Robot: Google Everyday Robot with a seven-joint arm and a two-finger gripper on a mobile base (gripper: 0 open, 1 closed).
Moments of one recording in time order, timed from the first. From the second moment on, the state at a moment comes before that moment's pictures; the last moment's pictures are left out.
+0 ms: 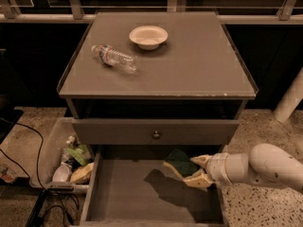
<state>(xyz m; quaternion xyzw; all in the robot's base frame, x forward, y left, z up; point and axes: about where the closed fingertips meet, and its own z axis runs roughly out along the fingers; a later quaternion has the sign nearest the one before) 0.462 -0.158 0.571 -0.48 0.79 0.21 0.33</state>
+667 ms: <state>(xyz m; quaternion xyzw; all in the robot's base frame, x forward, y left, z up) 0.475 -0.149 0.544 -0.47 0.79 0.21 0.33</state>
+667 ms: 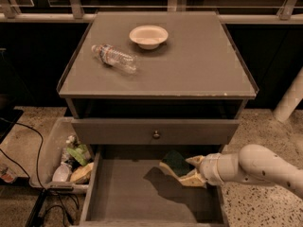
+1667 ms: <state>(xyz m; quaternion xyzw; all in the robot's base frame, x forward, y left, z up) 0.494 -0.124 0.426 -0.49 0.78 0.23 0.30</state>
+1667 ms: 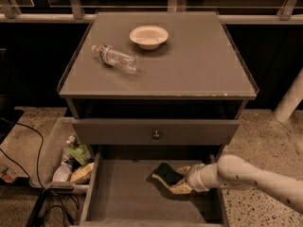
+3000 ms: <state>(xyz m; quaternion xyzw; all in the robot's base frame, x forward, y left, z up) 0.499 -0.110 0.373 -0.49 0.78 0.20 0.32</state>
